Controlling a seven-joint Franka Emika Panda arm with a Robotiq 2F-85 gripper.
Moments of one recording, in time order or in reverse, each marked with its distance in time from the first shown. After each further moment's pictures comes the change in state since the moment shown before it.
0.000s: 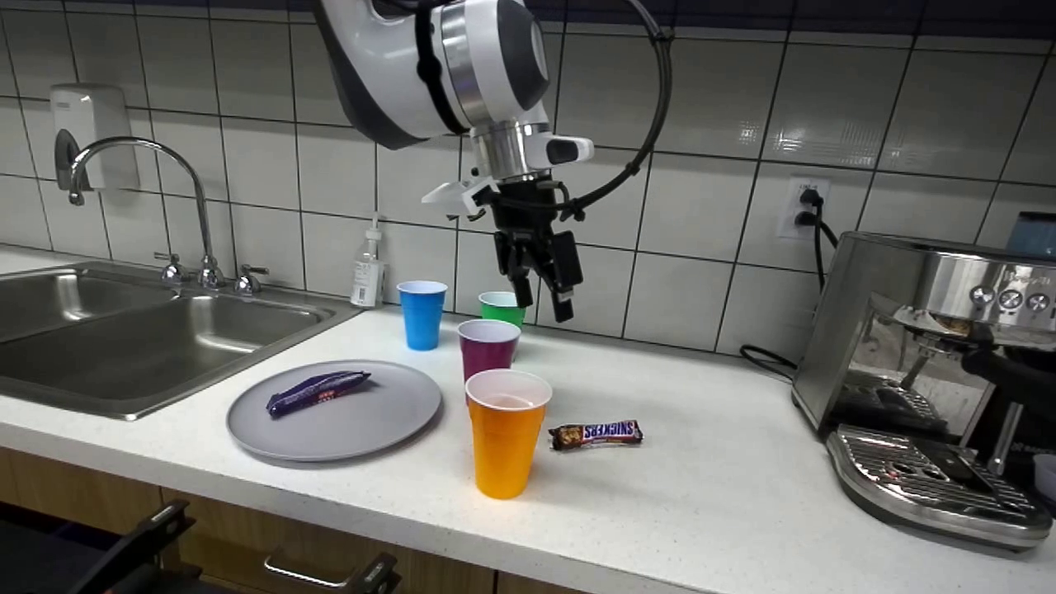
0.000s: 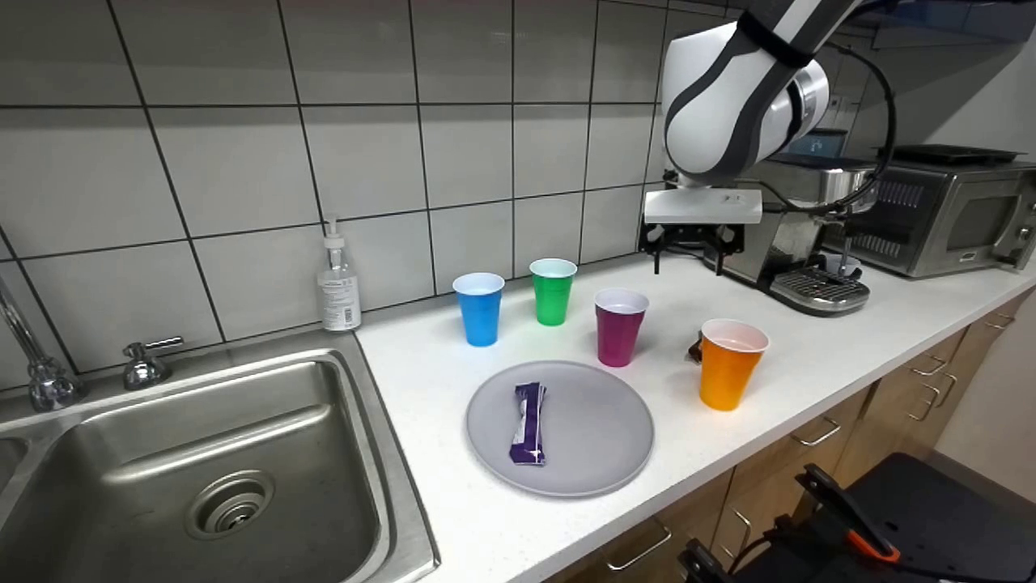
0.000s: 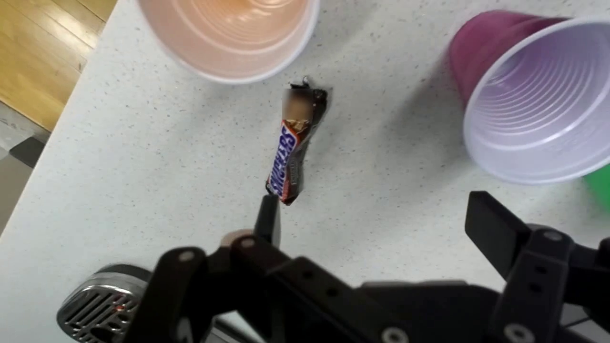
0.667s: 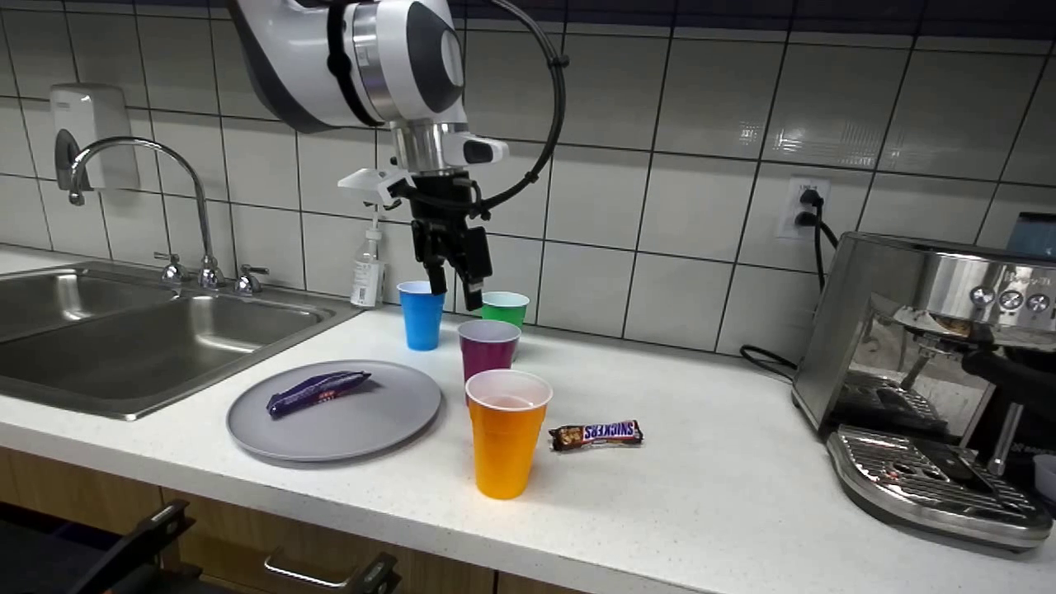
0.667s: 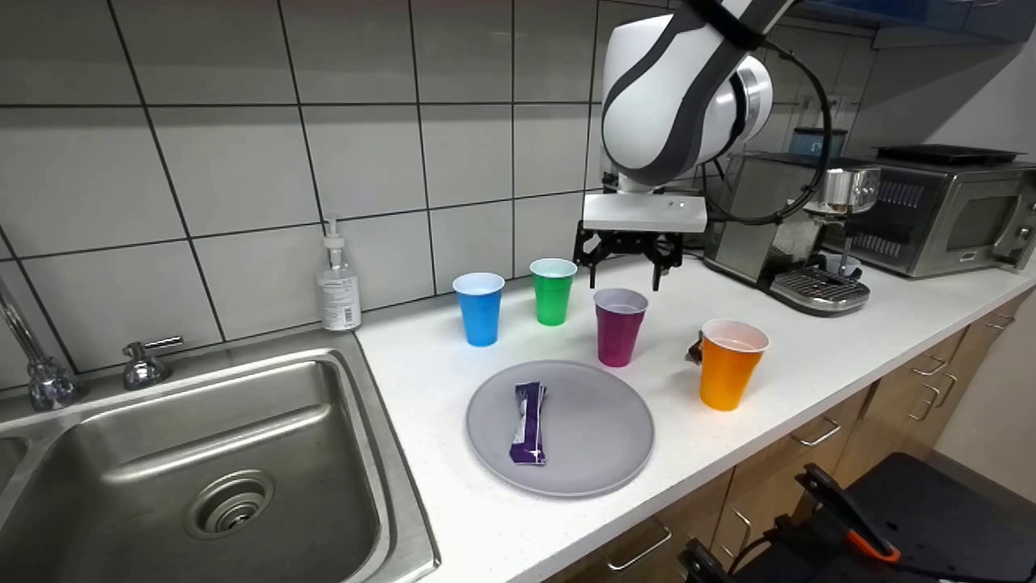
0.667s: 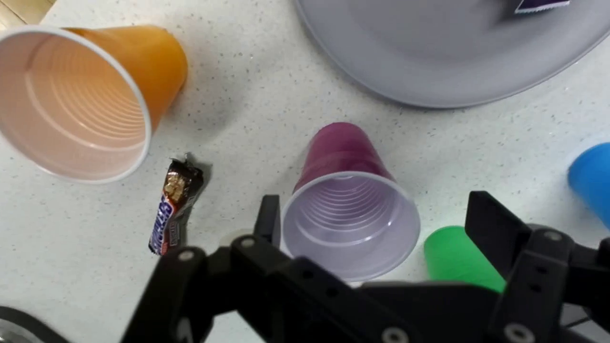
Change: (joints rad) arm 0.002 -0.024 0.212 -0.035 0.161 -0.001 -0.064
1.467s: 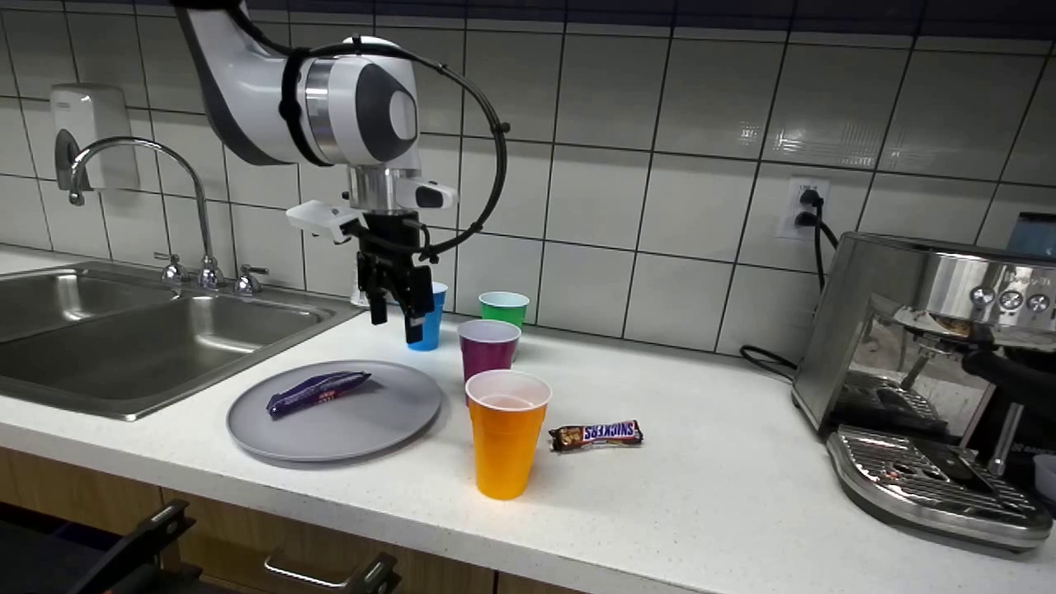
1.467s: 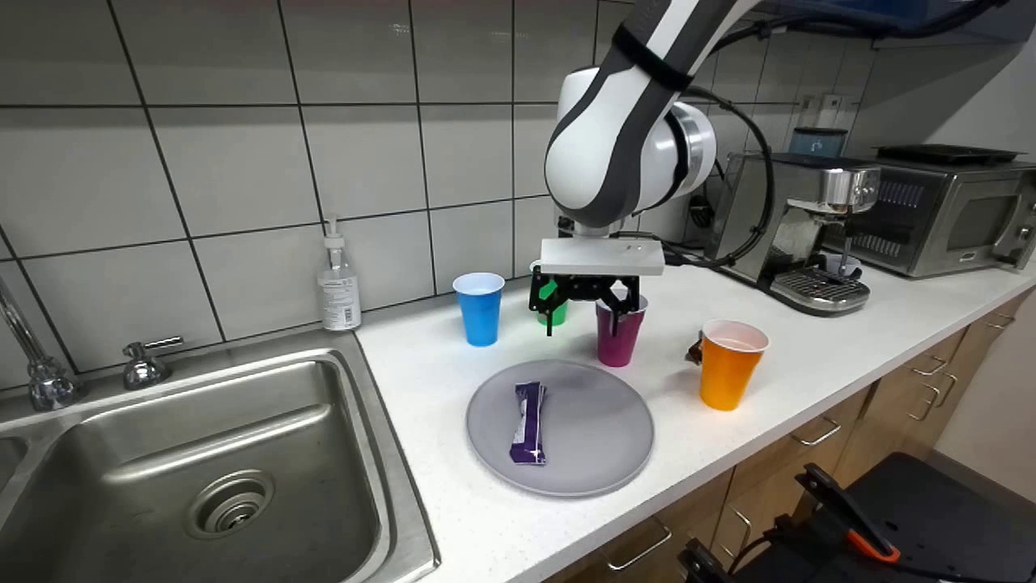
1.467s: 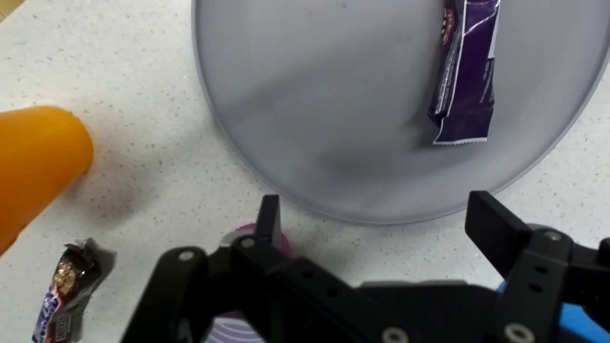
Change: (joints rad) arm 0.043 0.126 0.097 0.016 0.157 0.033 -0.103
